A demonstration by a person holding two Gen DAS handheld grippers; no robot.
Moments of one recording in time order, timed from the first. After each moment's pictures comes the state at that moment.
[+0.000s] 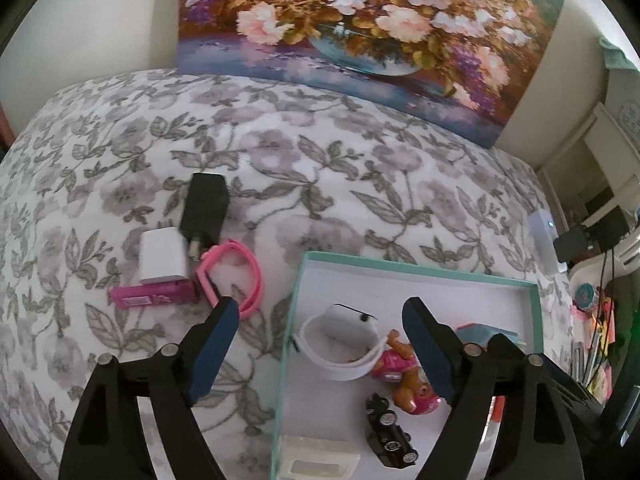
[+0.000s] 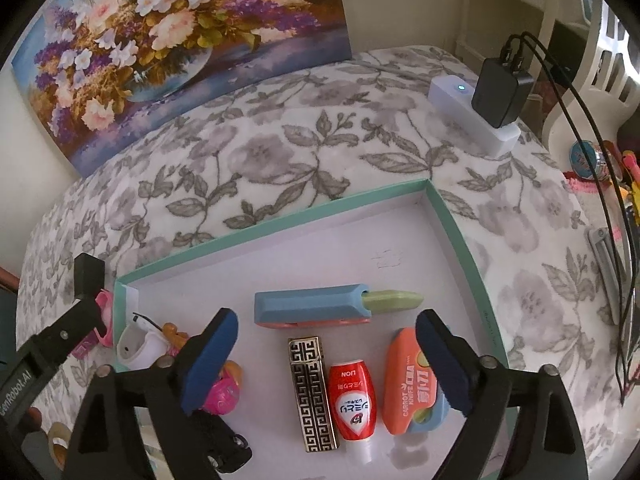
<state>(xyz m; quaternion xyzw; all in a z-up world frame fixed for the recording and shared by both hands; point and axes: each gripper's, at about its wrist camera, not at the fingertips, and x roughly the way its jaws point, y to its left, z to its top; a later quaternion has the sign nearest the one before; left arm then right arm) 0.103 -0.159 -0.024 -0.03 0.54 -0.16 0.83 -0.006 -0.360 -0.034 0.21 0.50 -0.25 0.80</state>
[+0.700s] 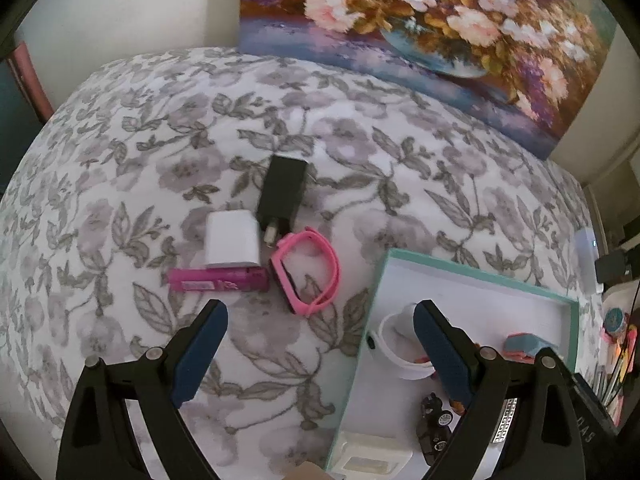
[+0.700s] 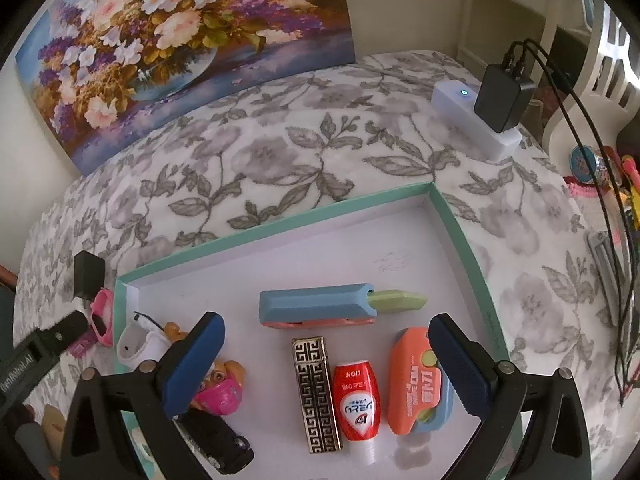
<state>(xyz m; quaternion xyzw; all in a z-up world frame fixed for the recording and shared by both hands) 0.115 -0.125 -0.029 -0.03 0.56 -0.08 0.82 -0.003 -0.355 -0.031 0.20 0.50 -0.25 0.80</state>
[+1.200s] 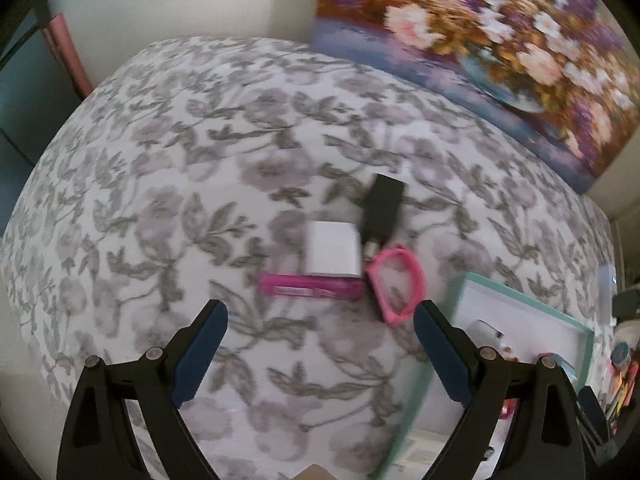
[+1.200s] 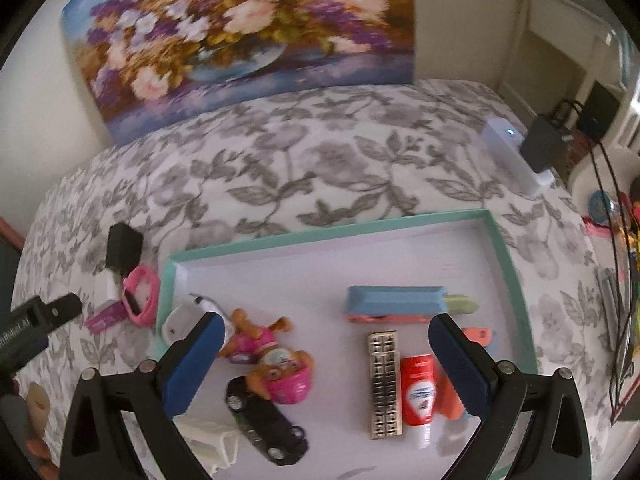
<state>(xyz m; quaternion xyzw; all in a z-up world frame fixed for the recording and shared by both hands) 0.130 -0.059 -0.023 -0.05 0.58 0.00 0.82 0.021 -0.301 -0.019 0.14 0.51 -0.21 0.82</state>
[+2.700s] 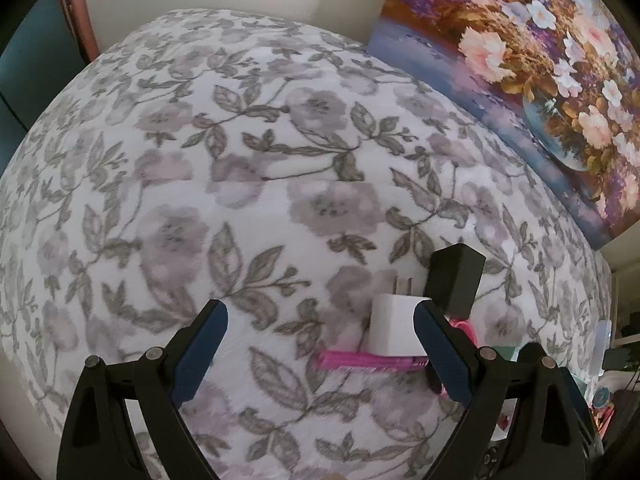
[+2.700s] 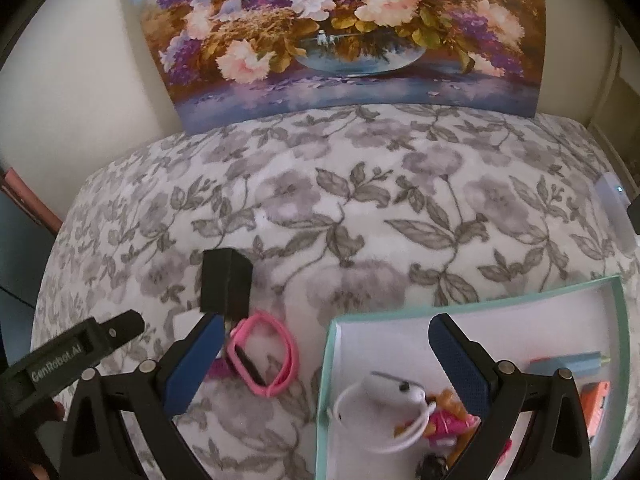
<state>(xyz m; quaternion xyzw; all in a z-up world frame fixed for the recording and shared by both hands) 0.189 -0.005 -0.056 -0.11 0.59 0.00 0.80 0.125 -0.218 -0.037 0.15 0.49 -0.13 0.85</state>
